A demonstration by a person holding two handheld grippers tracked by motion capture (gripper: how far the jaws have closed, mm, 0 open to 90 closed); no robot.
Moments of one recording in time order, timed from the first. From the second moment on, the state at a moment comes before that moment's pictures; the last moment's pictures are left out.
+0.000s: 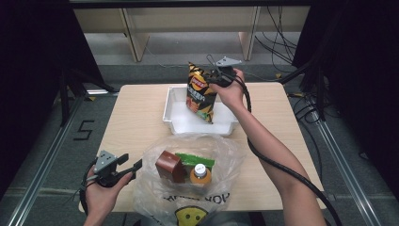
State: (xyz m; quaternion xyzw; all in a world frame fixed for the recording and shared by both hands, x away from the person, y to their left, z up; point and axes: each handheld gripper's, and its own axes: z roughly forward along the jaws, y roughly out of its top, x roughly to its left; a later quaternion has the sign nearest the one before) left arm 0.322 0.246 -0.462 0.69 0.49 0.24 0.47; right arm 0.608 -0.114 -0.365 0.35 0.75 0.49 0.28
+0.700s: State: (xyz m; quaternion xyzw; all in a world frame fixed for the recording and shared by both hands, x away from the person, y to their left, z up) left arm 0.320 0.248 -0.460 0.69 0.50 0.24 0.47; right arm 0.567 -0.134 -0.361 0.36 0.74 0.50 0.27
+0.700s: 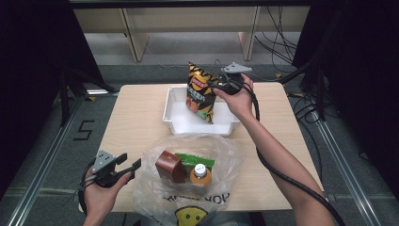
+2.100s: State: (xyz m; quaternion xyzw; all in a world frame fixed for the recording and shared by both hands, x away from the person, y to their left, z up) left arm 0.320 0.249 -0.459 0.68 0.50 0.25 0.47; right arm 0.546 -0.119 -0.439 0.36 0.80 0.46 0.15
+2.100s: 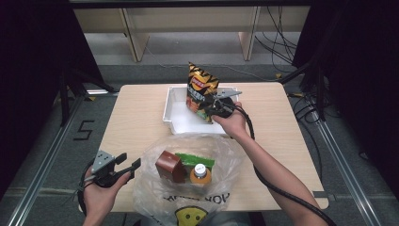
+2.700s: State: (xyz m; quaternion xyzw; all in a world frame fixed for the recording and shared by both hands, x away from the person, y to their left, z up) left arm 0.320 0.249 -0.460 0.68 0.50 0.24 0.47; right arm 0.562 -0.111 -0.460 0.37 0.81 0.42 0.14
